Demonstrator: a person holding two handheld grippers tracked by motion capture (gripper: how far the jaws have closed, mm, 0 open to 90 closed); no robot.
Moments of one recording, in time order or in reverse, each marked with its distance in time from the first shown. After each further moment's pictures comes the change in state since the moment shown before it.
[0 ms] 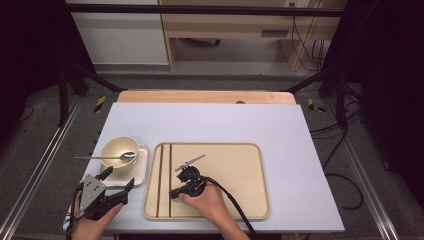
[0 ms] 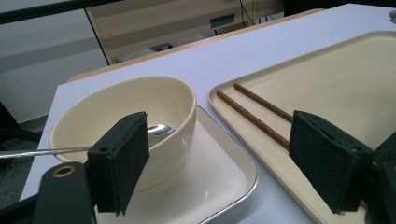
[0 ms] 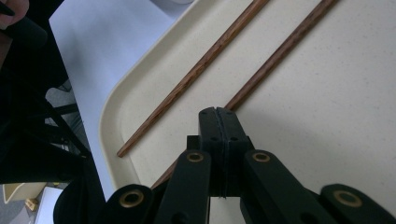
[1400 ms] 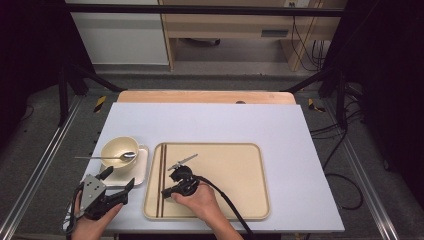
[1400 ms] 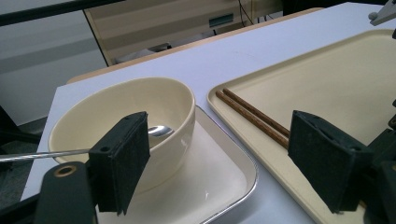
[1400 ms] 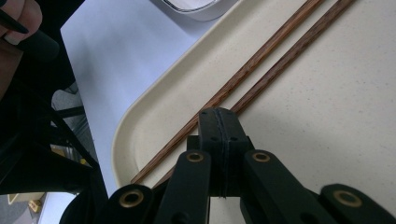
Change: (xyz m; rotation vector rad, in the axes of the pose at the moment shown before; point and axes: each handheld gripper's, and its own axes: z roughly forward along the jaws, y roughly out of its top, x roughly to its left) left arm 0.000 0.001 0.001 0.001 -0.006 0.011; right arm 0.009 0.010 0.013 -0.015 0.024 -0.014
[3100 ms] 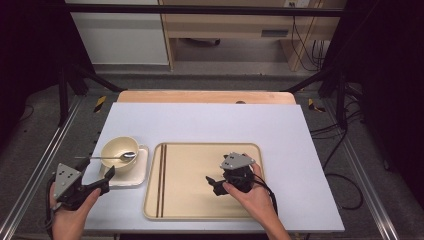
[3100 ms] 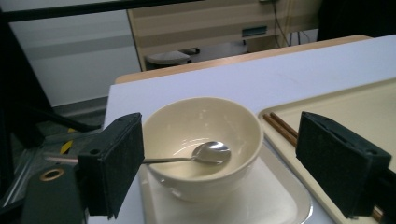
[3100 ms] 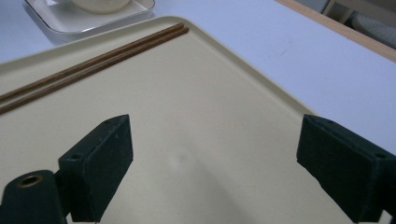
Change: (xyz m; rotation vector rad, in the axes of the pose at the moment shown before) left arm 0.045 0.022 -0.020 -0.009 0.134 -0.138; right arm -0.037 -0.052 -0.130 -0.324 -0.499 -0.371
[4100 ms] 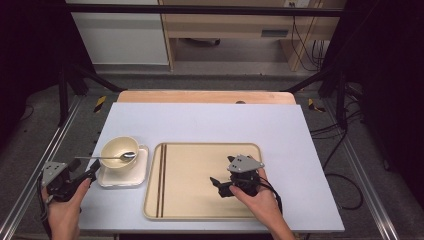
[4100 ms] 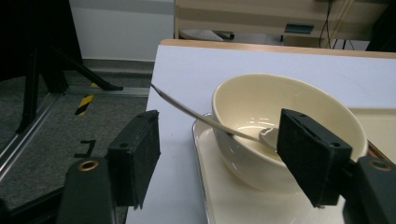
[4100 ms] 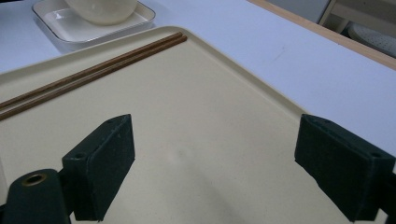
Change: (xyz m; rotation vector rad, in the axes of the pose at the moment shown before) left arm 0.043 -0.021 0.025 0.065 0.127 -0.194; right arm -0.005 -0.010 -0.014 -0.057 0.010 0.024
